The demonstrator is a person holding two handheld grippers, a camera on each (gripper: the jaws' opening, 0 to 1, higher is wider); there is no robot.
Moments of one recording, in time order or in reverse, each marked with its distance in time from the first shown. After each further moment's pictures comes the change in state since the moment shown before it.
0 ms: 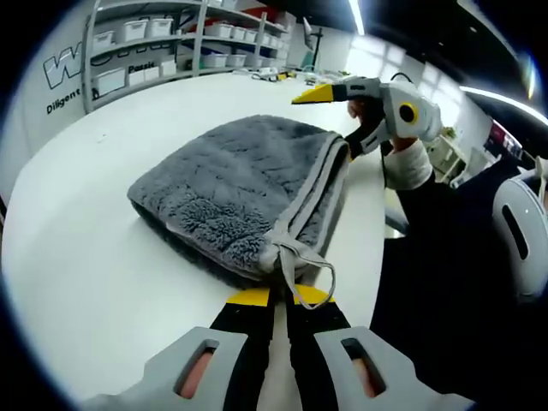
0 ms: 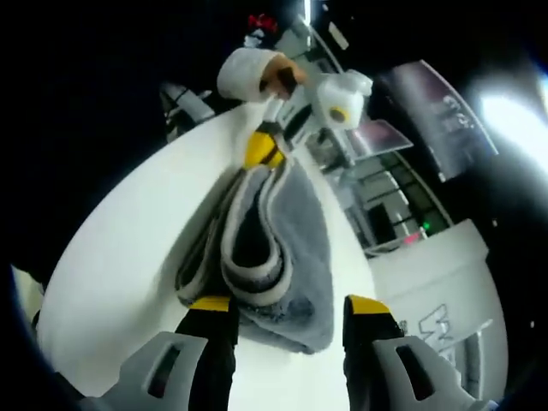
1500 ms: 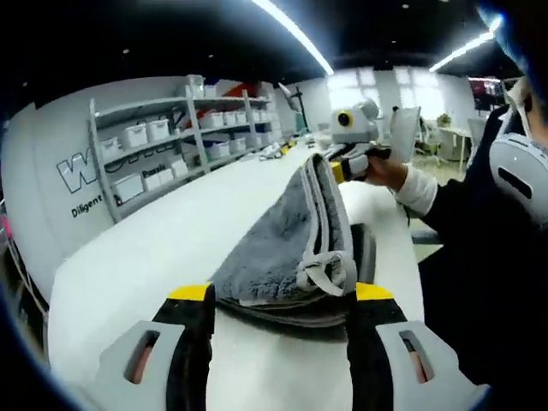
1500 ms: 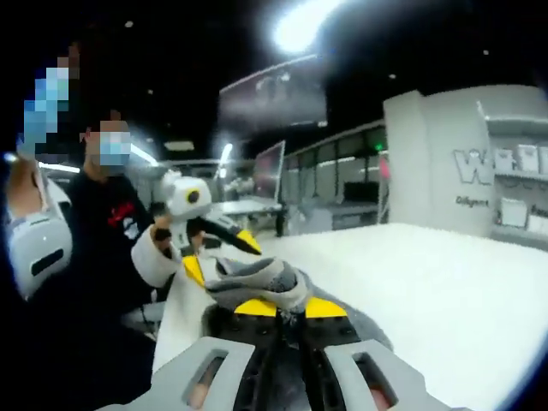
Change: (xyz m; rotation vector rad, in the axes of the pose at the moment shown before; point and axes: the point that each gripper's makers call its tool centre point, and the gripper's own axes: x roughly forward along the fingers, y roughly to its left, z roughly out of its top) left arm -0.051 0.037 0.067 0.355 -0.429 0.185; right arm 0.002 -0.058 0.022 1.187 -0.405 -0.040
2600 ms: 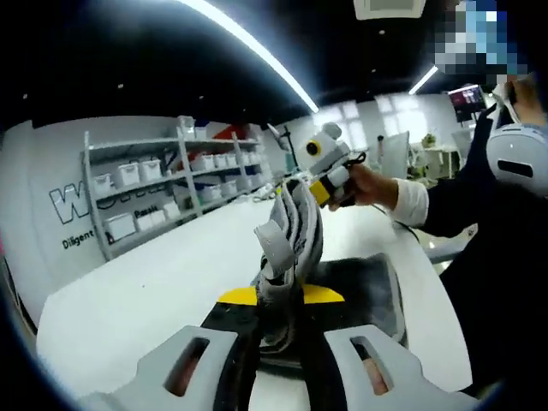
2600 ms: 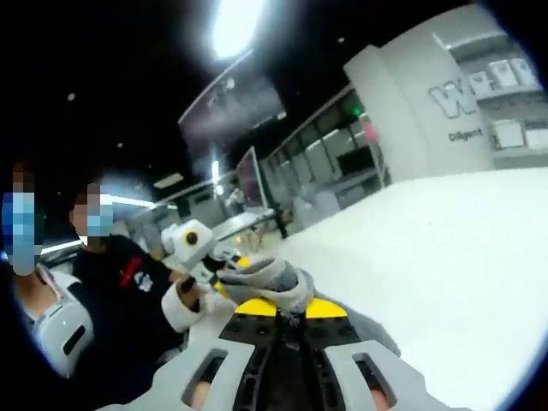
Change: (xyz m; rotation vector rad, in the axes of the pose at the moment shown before) left arm 0.033 0.026 0.025 0.035 -0.194 -0.048; right arm 0.015 -0.038 0.021 0.270 0.058 0.050
